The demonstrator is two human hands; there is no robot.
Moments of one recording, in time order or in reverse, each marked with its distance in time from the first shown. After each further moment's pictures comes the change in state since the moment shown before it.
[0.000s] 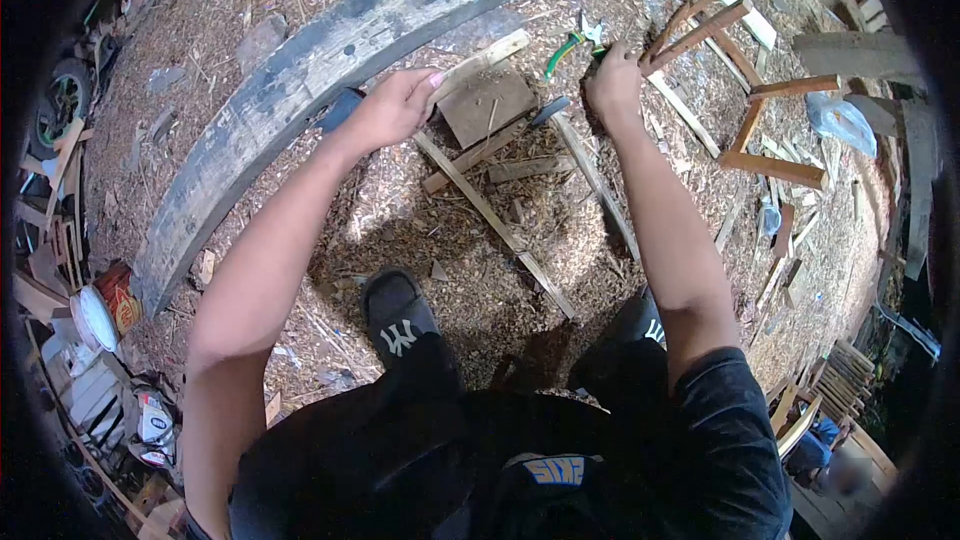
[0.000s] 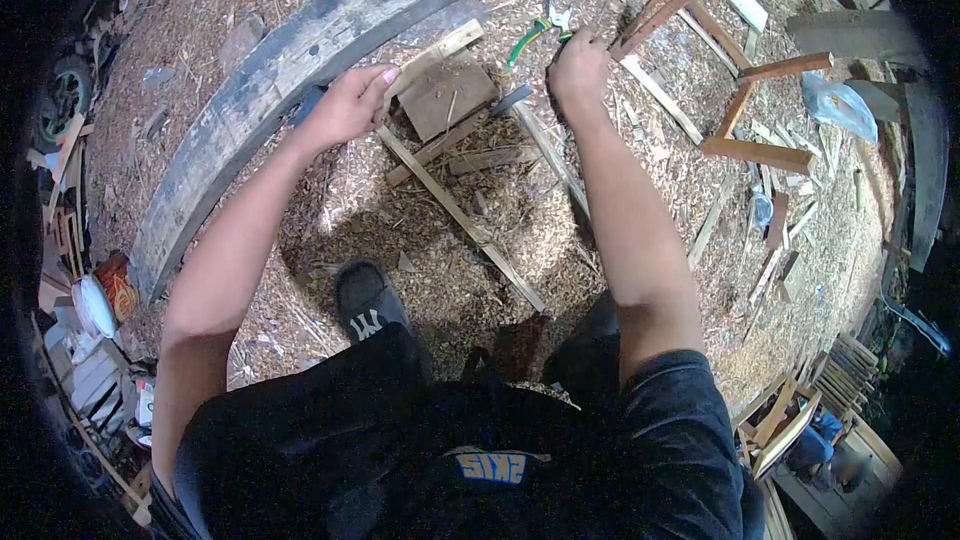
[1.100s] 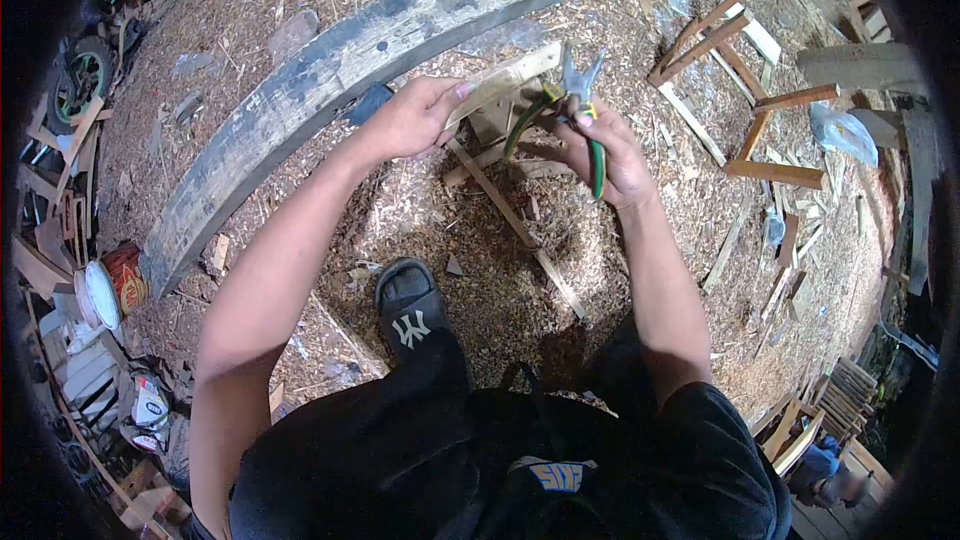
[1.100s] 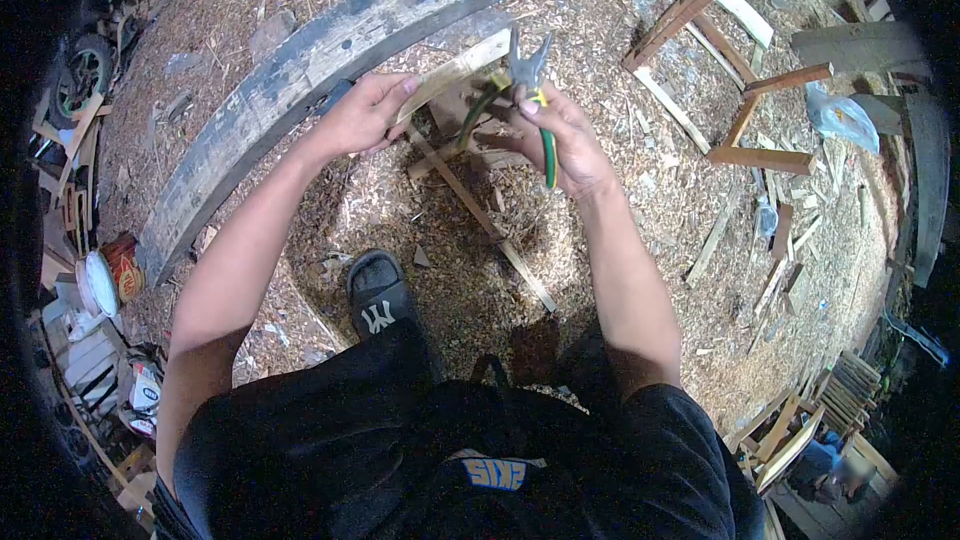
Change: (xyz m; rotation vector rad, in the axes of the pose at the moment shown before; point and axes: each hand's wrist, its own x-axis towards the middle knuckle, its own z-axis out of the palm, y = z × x) left_hand -0.045 0.052 -0.013 -0.090 -0.066 -0.033; right_hand -0.086 -0.057 -0.109 1.909 -0.957 0.293
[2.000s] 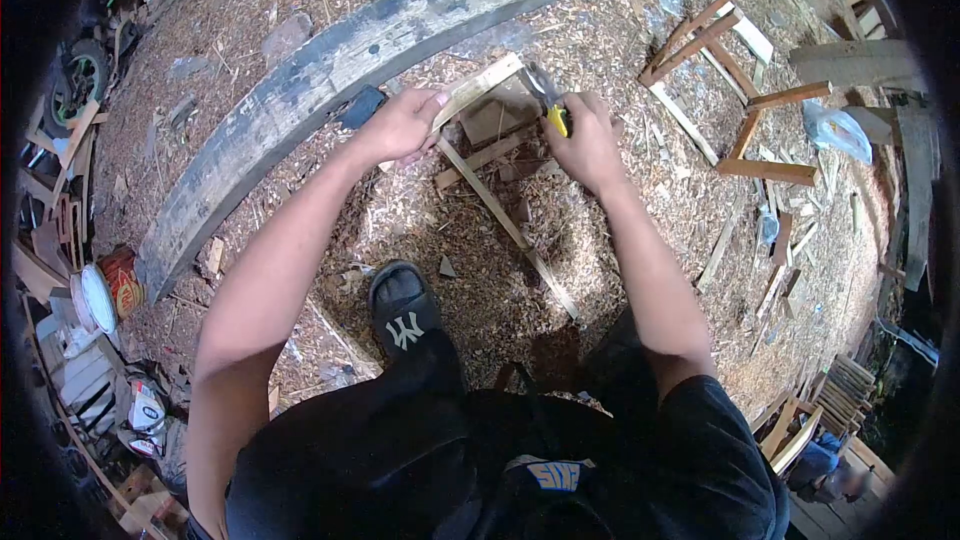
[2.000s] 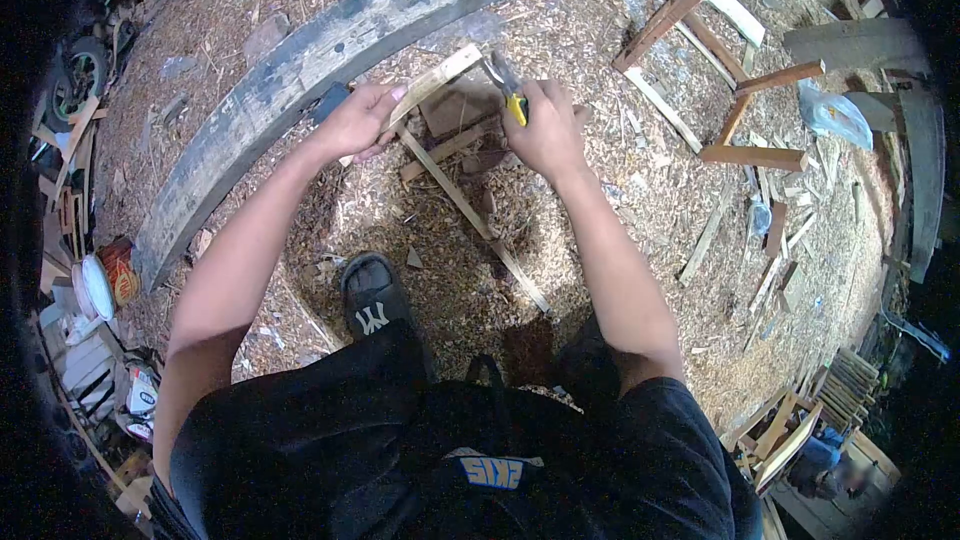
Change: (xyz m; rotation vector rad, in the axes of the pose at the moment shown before) left_hand 0.008 -0.025 0.005 -0.134 -0.059 -0.226; right_hand 0.012 0.015 -0.009 -1.835 0.476 -0.104
